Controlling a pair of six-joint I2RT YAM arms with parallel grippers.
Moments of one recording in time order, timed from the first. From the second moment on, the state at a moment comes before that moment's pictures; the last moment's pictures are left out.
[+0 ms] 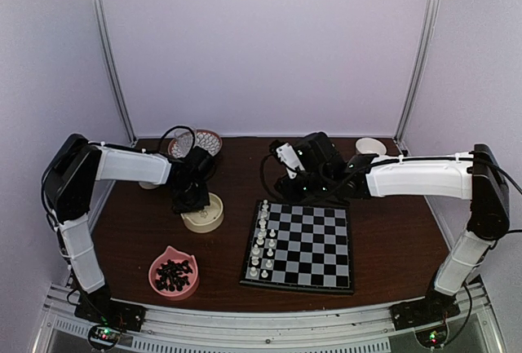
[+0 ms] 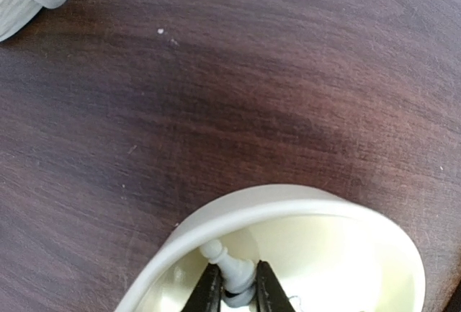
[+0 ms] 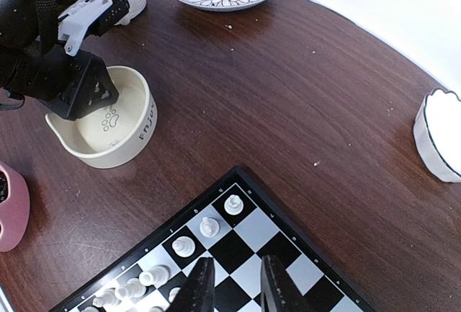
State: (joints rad) left arm -0.61 1.89 1.19 -0.52 -0.28 -0.82; right arm 0.88 1.69 1.22 -0.19 0.14 0.13
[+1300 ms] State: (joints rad) left arm -0.85 1.37 0.74 0.04 0.09 0.00; right arm 0.89 1.69 1.14 0.06 -0.42 0.32
